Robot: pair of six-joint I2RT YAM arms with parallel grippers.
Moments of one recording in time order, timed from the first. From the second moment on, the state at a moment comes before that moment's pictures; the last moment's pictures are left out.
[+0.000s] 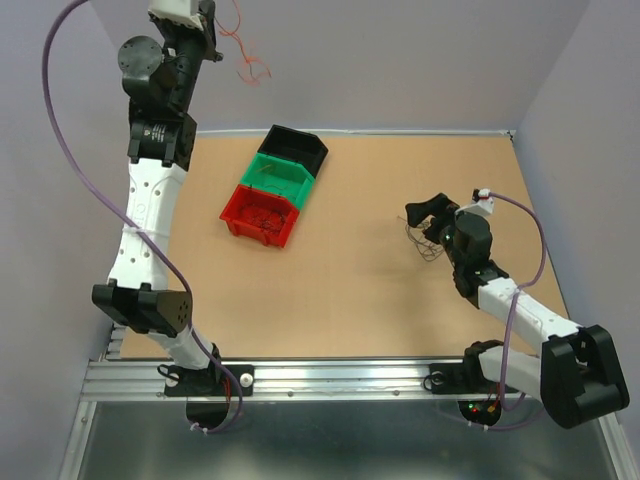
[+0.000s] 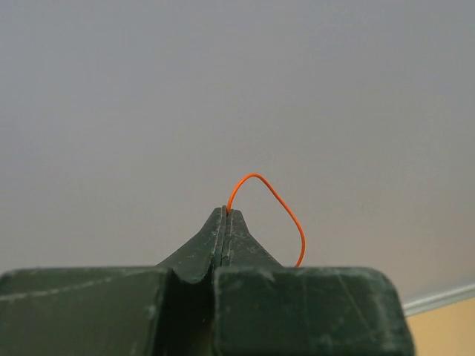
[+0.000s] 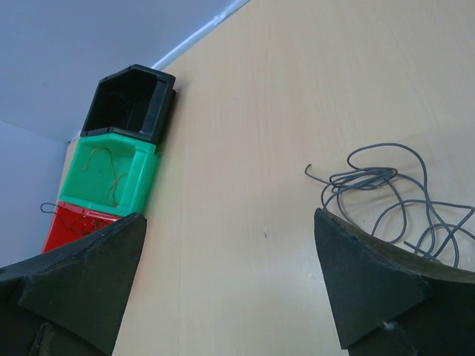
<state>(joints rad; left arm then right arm) -0.16 1.61 2.06 0.01 0.11 0.07 0.27 1.10 0.48 0.43 0.15 0.74</state>
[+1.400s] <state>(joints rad) -0.16 1.70 2.27 0.03 0.19 0.14 0.27 1.14 0.48 0.46 0.07 0.74</state>
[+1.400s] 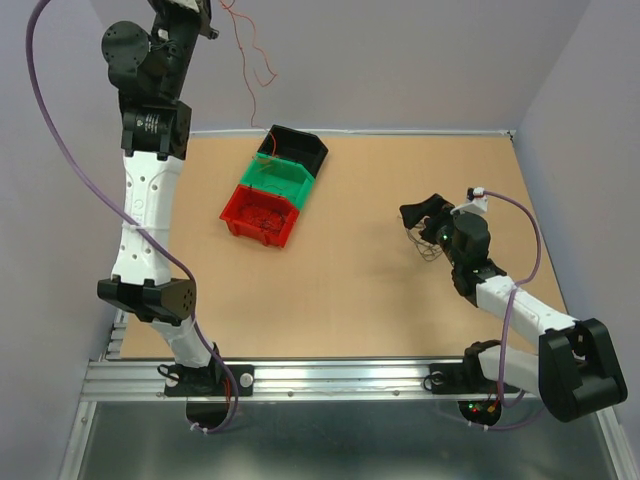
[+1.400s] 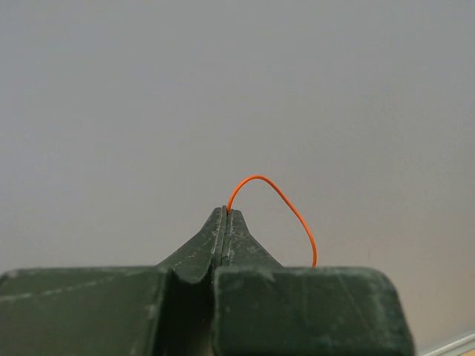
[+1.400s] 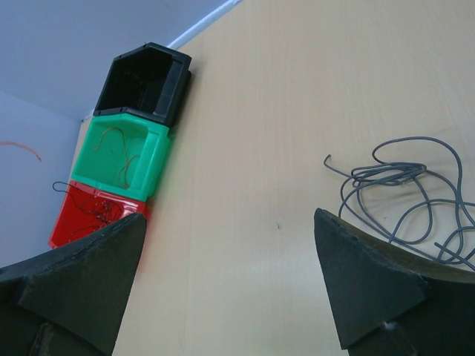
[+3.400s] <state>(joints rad) -0.18 1.70 2.14 0.06 0.24 0.12 0.27 1.14 0.48 0.48 0.02 0.74</state>
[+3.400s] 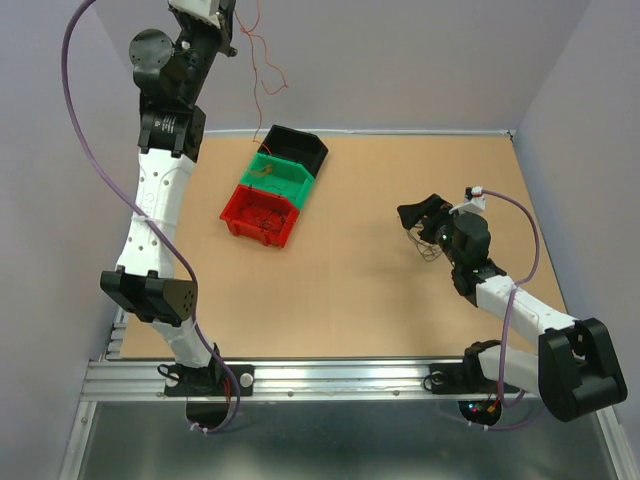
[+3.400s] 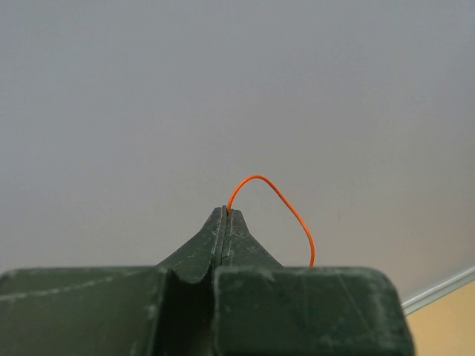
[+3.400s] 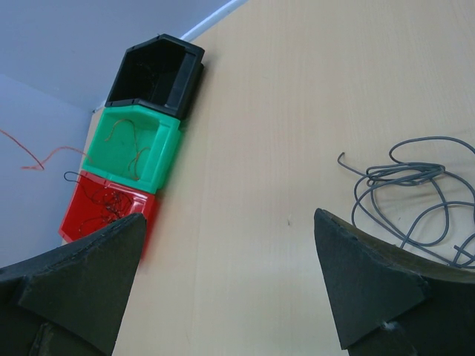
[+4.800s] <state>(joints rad) -0.18 1.70 2.11 0.09 0.24 0.08 0.27 1.14 0.48 0.48 0.01 0.74</state>
